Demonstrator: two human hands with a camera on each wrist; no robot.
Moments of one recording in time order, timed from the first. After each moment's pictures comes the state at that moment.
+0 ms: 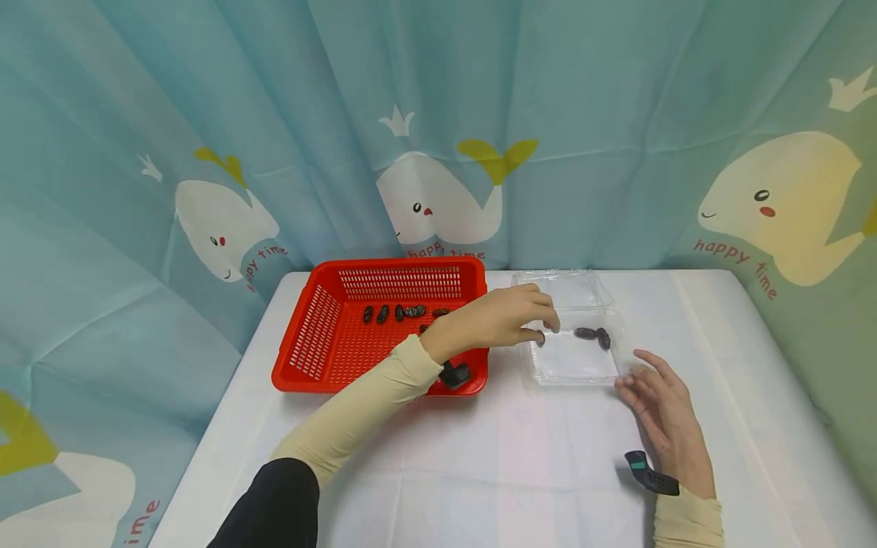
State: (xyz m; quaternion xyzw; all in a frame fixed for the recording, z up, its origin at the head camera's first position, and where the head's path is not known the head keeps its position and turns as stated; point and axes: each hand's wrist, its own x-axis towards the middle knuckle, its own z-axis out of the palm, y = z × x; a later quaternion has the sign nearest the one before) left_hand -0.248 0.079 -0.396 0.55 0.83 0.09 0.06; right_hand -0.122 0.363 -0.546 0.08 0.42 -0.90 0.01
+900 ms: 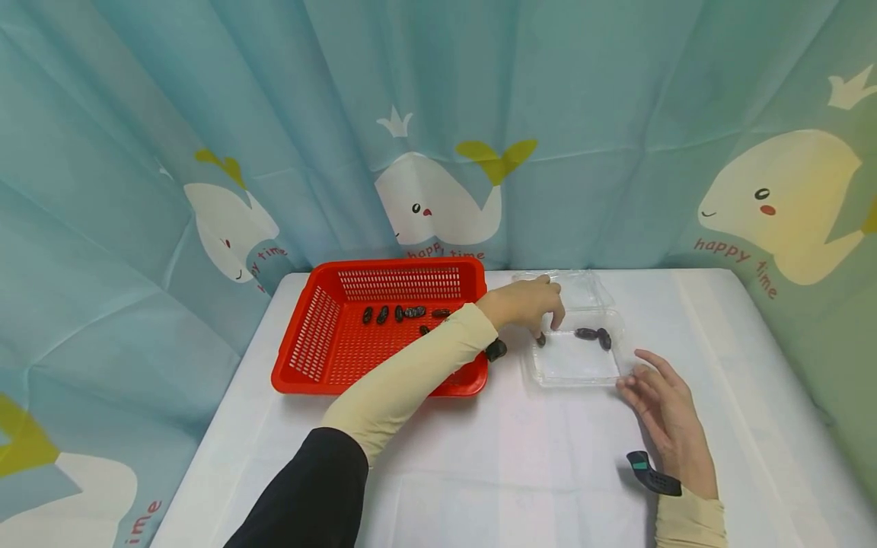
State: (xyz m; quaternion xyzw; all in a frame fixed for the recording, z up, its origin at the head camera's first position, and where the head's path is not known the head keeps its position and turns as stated) left_hand -0.286 0.131 -0.420 0.47 0.87 -0.05 0.16; right_hand -0.121 0.364 -0.547 0.06 0.41 -0.91 0.02
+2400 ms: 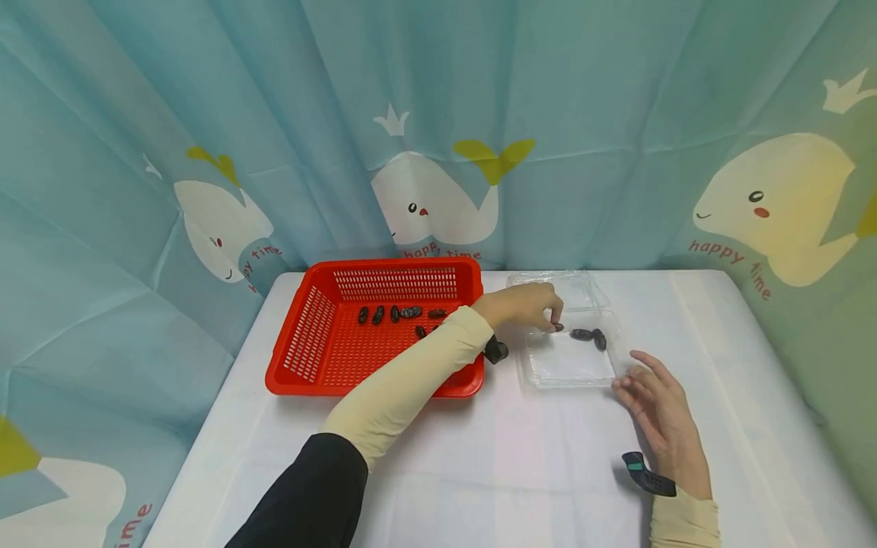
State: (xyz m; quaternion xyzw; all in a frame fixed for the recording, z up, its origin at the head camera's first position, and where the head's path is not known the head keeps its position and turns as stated) left_hand -0.299 0.138 -0.439 0.45 0.87 0.04 0.18; right_hand -0.123 0.366 -0.551 0.09 0.44 -0.89 0.01
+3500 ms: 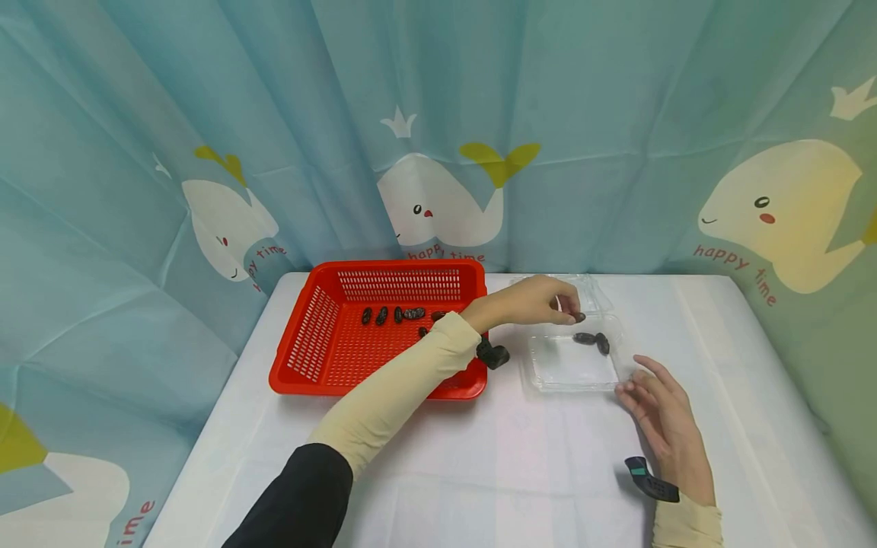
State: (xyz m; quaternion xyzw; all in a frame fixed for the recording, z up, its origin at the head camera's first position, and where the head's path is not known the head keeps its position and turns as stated) left_hand -0.289 0.126 -0.414 0.46 0.84 0.23 0.18; right_hand -0.122 0.365 -0.549 0.09 0.42 -0.90 0.02
